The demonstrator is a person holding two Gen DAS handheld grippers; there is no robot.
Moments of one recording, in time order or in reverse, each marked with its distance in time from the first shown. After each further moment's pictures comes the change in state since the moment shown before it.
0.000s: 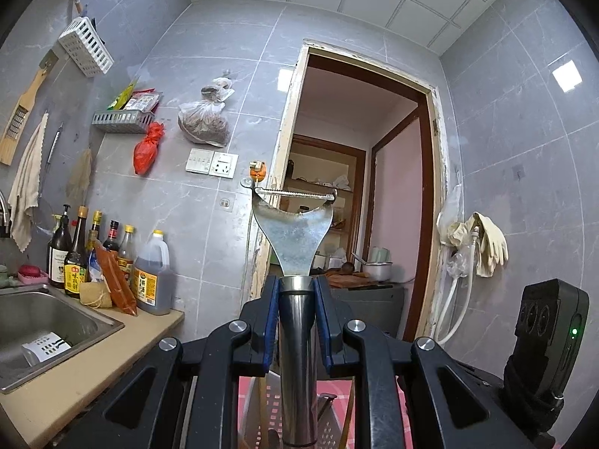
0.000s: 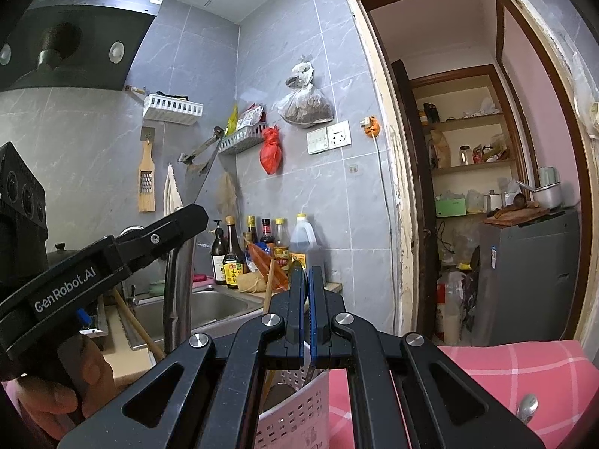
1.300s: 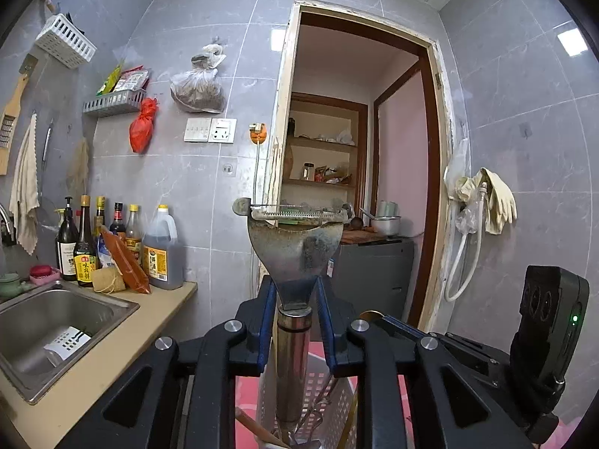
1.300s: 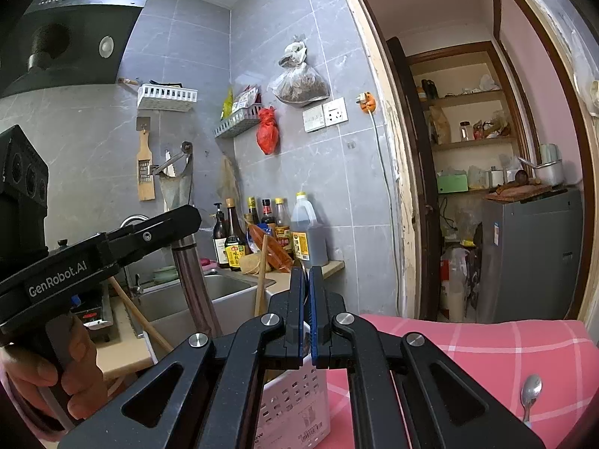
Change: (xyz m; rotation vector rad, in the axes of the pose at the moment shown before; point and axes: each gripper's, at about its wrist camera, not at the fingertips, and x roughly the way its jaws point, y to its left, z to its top) left arm 0.009 -0.002 0.009 0.069 0.184 0.032; right arm 0.004 -0.013 -0.013 0.044 0.080 0.015
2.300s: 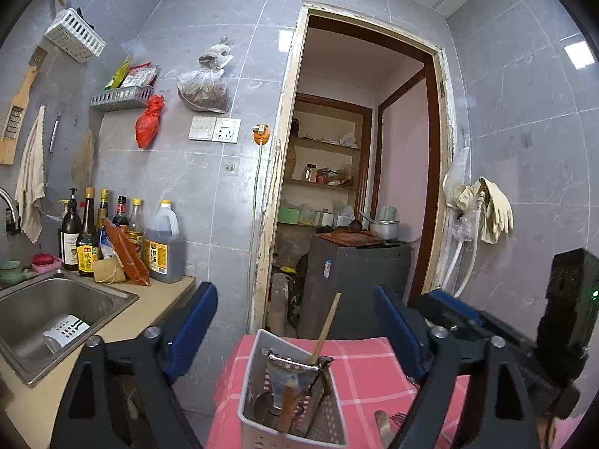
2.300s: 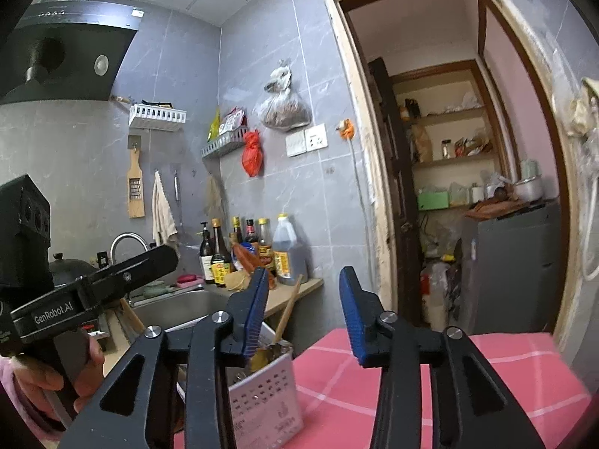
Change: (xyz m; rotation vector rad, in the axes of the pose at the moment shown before) left arm -0.022 -0.012 0.003 -0.042 0.000 0.002; right arm -0.058 -0.014 0.025 -0.015 -0.069 -0.074
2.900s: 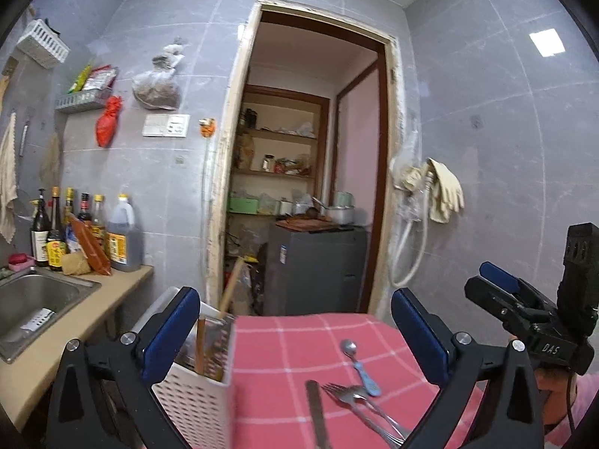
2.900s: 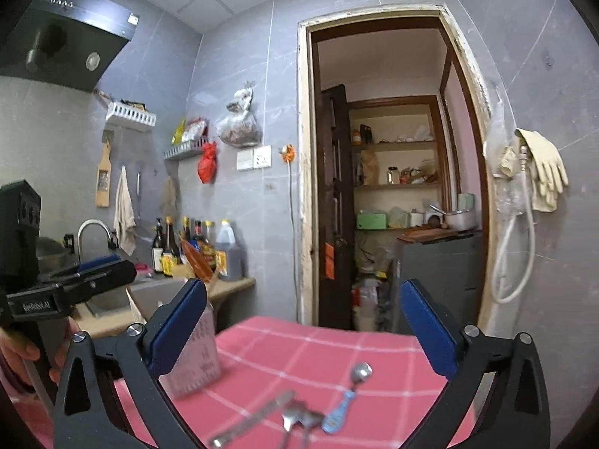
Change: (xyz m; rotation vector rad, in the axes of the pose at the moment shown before) left arm -0.039 -0.076 -0.028 0.053 0.046 -0.140; right arm -0.140 -0.052 0.022 -0.101 -0.017 -0.217
